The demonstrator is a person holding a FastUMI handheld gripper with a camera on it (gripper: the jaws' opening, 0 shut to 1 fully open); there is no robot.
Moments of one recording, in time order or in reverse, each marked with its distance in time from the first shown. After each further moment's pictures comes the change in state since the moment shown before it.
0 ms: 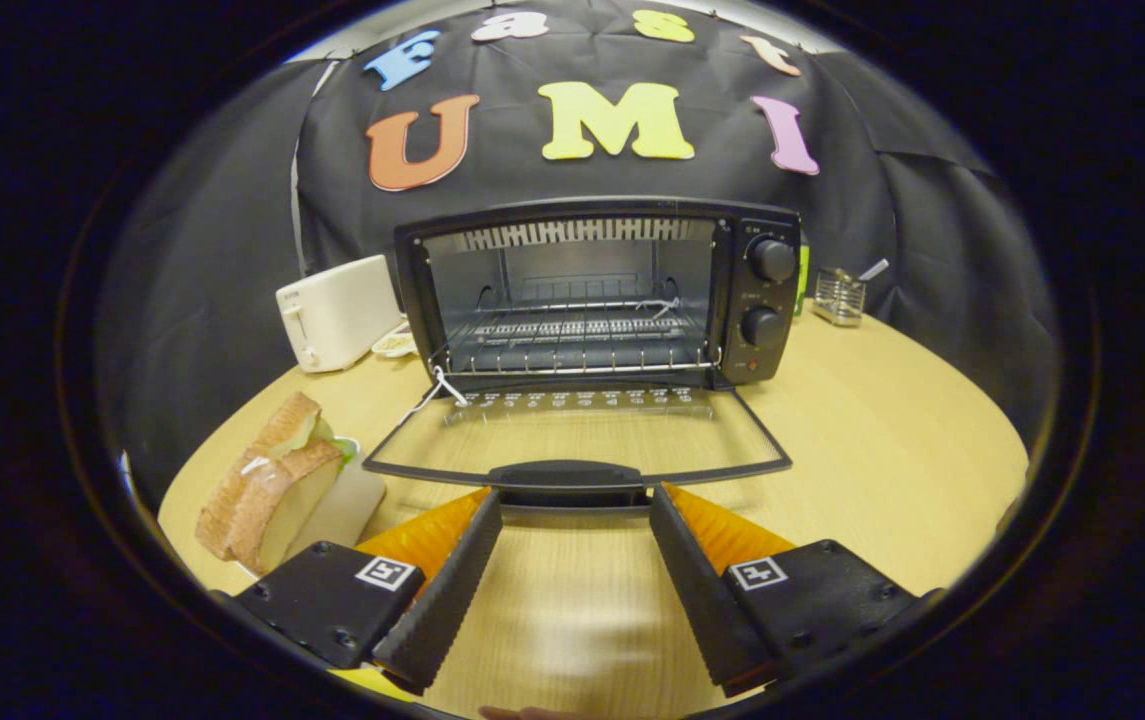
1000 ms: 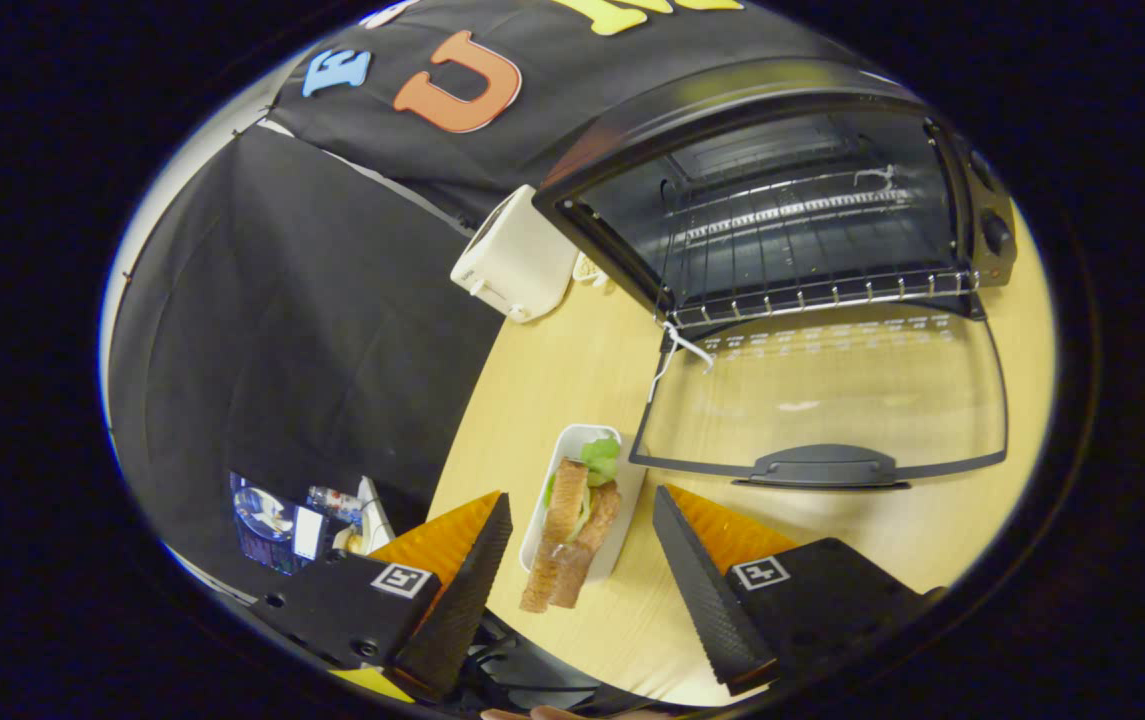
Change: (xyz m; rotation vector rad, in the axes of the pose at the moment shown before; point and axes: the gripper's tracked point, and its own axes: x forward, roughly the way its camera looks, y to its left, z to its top) arm -0.041 0.123 0.038 0.282 0.582 0.669
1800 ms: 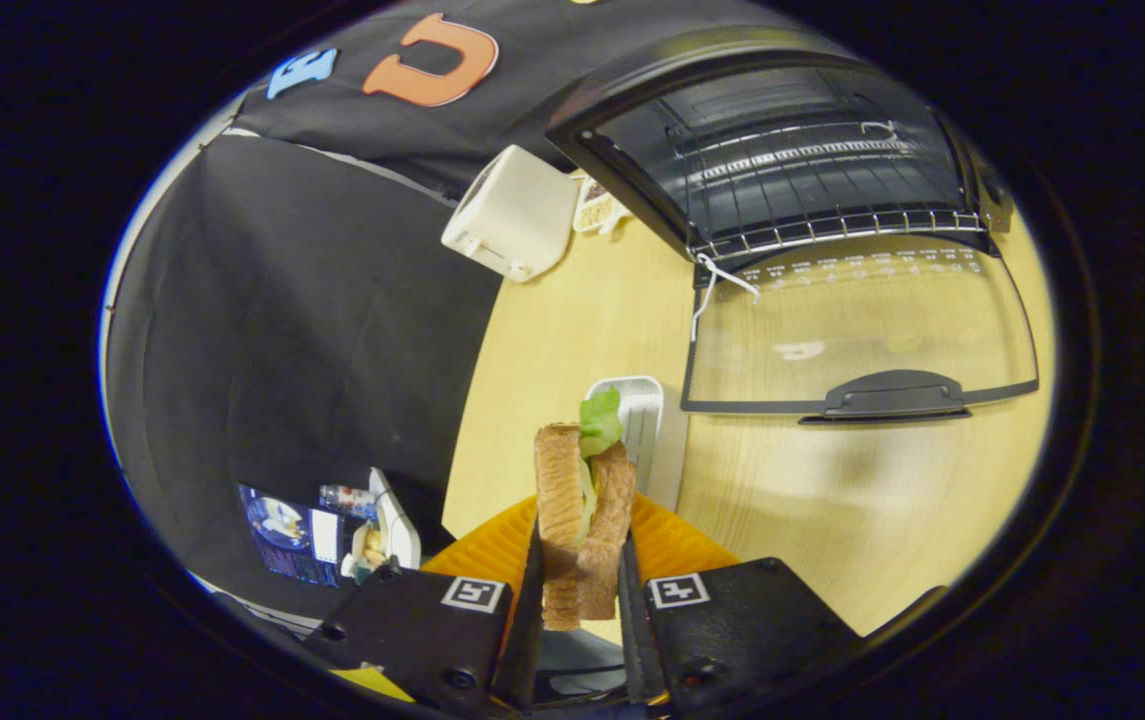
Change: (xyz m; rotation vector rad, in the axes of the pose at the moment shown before) arm 0.003 0.040 -0.020 0.065 0.068 -0.012
